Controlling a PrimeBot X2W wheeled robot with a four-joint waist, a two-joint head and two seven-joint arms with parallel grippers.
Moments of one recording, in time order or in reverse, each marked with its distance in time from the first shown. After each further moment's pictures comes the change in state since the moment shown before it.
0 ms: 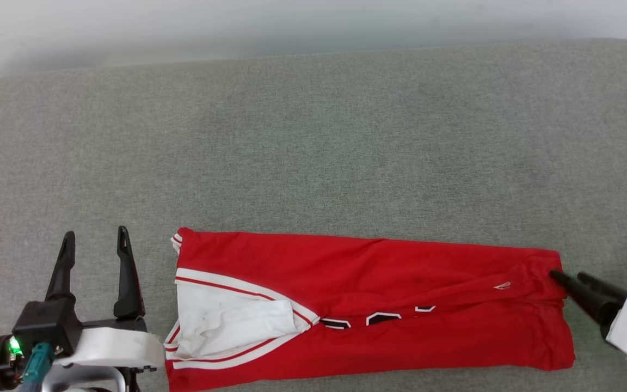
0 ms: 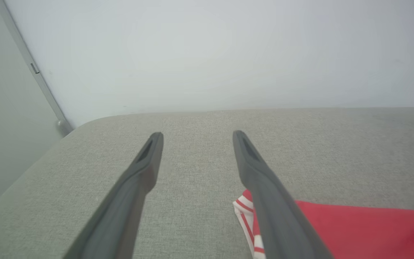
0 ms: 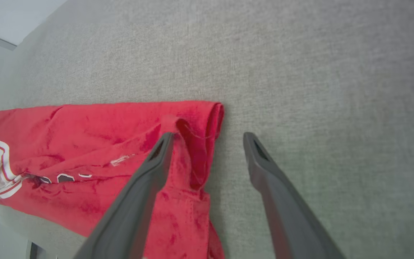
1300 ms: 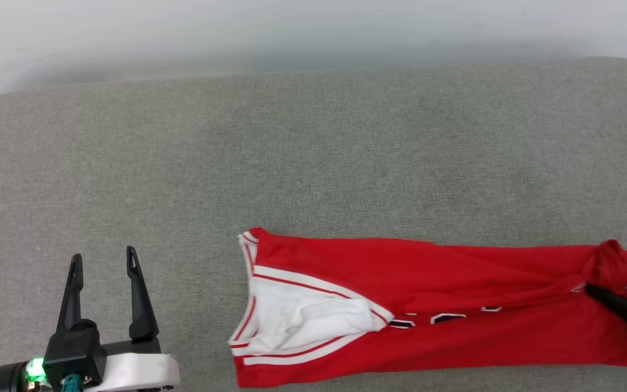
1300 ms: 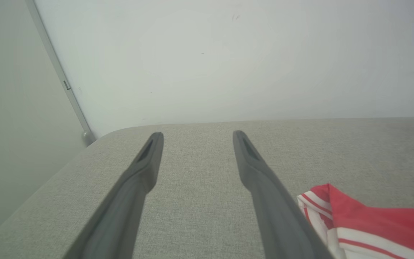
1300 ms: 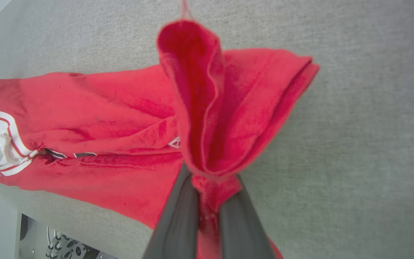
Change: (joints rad) left arm 0.111 -0.455 0.365 0.019 0.476 -0.311 0.000; right arm -0.043 -0.080 0.102 0.043 0.055 0.000 0.078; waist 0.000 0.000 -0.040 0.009
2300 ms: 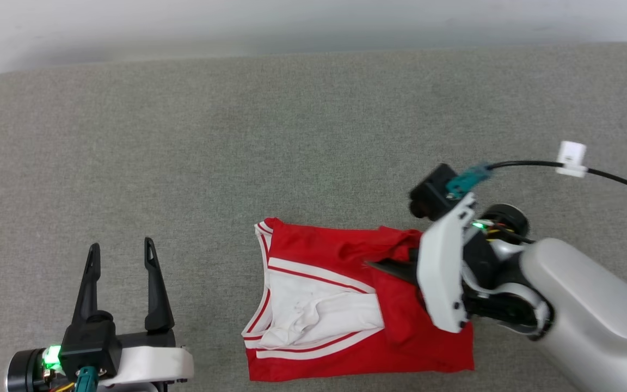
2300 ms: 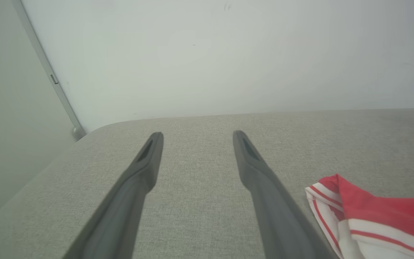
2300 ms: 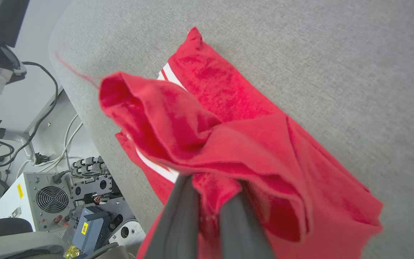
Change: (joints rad) left arm -0.017 -0.015 -0.029 0.001 0.017 -0.016 0.000; right arm -0.339 0.315 0.293 -0.286 -0.275 0.000 0.293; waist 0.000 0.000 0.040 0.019
